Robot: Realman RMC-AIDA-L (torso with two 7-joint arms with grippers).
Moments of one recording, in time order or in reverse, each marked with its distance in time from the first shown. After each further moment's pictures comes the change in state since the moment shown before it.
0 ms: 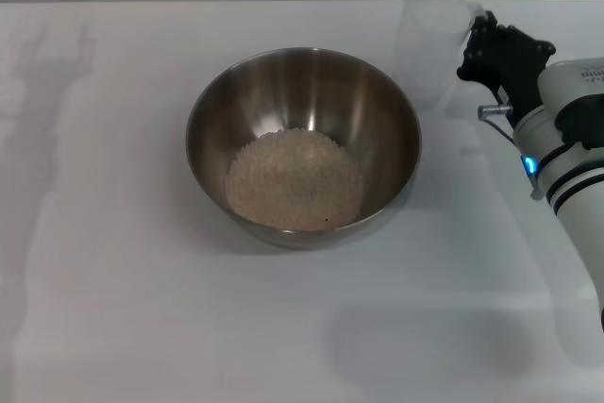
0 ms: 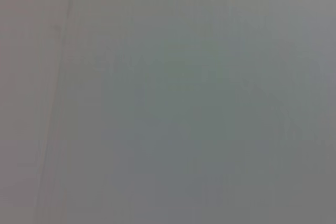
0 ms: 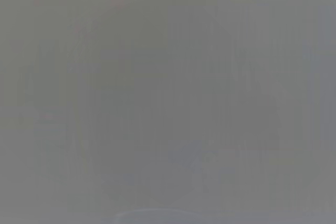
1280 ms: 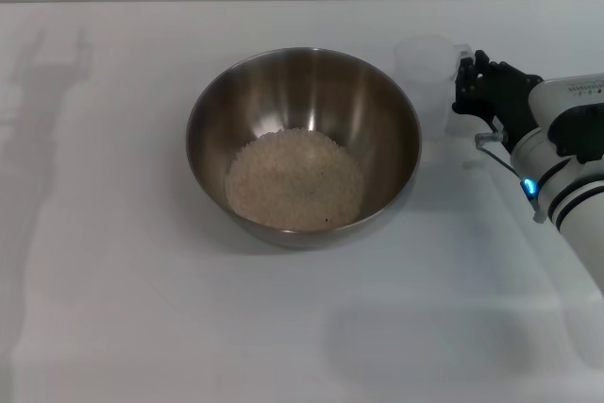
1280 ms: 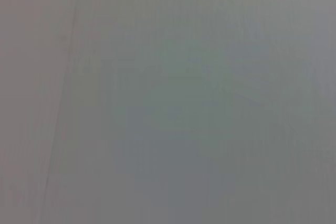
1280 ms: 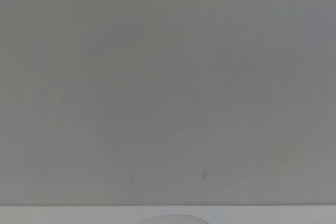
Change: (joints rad) left arm 0.019 -0.009 0.000 -0.006 0.000 0.034 0.001; right arm 0.015 -0.004 -0.050 -0.060 0.004 0.107 0.070
